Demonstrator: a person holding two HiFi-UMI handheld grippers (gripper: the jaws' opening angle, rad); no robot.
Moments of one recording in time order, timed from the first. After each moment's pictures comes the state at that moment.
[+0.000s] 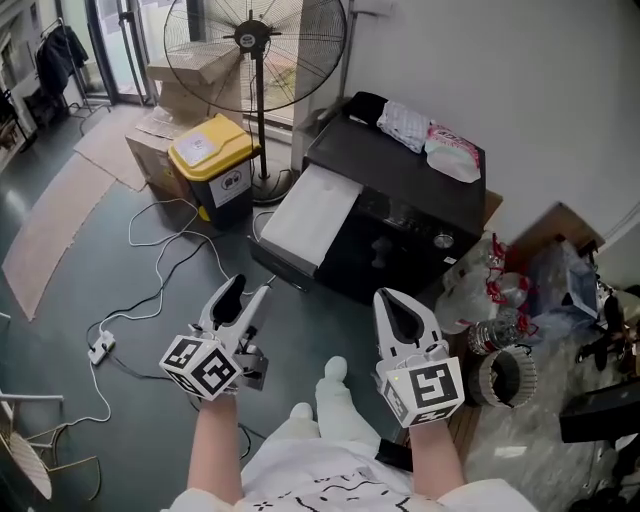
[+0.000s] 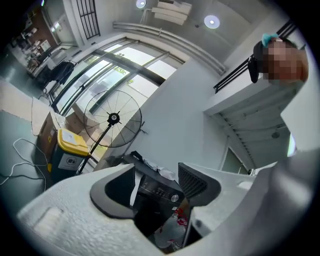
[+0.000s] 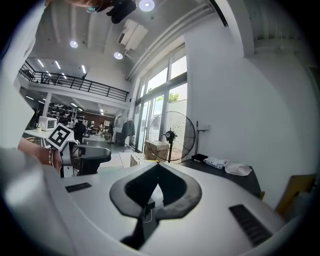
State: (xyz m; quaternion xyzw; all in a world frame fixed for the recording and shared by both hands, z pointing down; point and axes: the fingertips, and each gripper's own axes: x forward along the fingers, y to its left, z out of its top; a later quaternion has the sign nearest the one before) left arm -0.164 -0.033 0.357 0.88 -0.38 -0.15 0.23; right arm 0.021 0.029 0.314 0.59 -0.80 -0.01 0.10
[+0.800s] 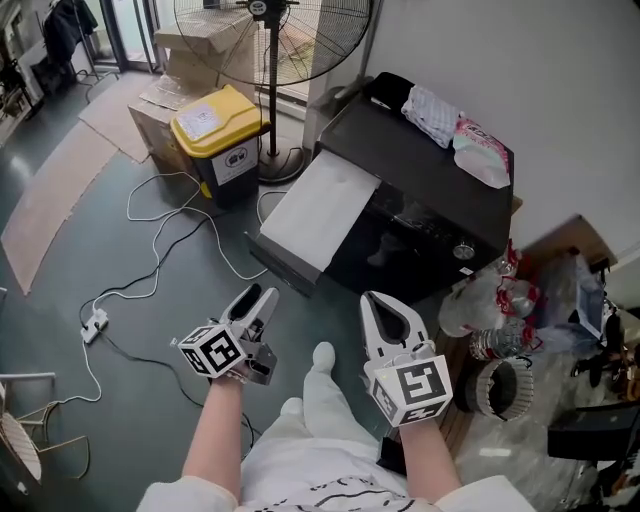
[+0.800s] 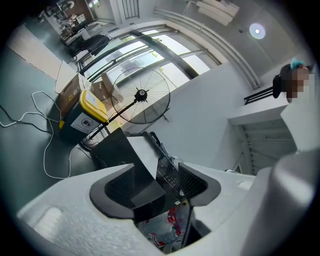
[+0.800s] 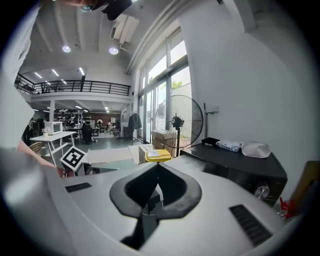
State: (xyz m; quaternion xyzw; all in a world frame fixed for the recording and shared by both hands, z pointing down) left arm -0.143 -0.097 0.509 0.82 -0.38 -0.16 0.41; right arm 0.016 -0.040 0.392 0.55 -0.82 0.06 0.12
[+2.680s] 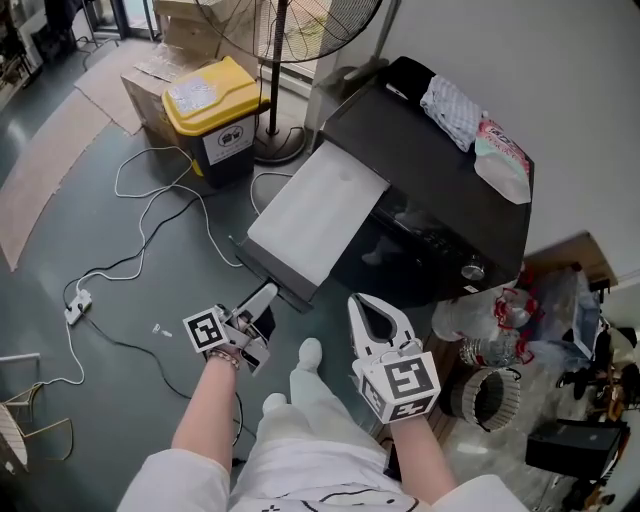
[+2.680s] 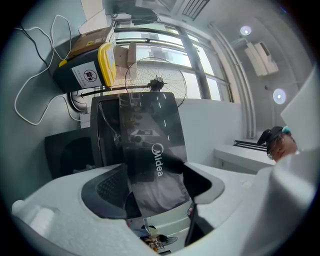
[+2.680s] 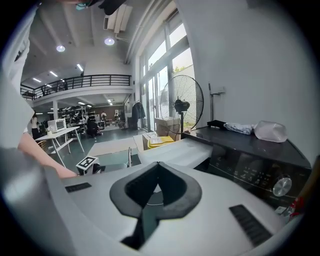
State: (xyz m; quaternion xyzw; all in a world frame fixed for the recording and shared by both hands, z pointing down) left arm -0.096 -0.158 0.584 0.75 -0.21 -0.29 0.56; right arm 0.029 -0.112 0.467 0.52 -0.83 0.11 0.17
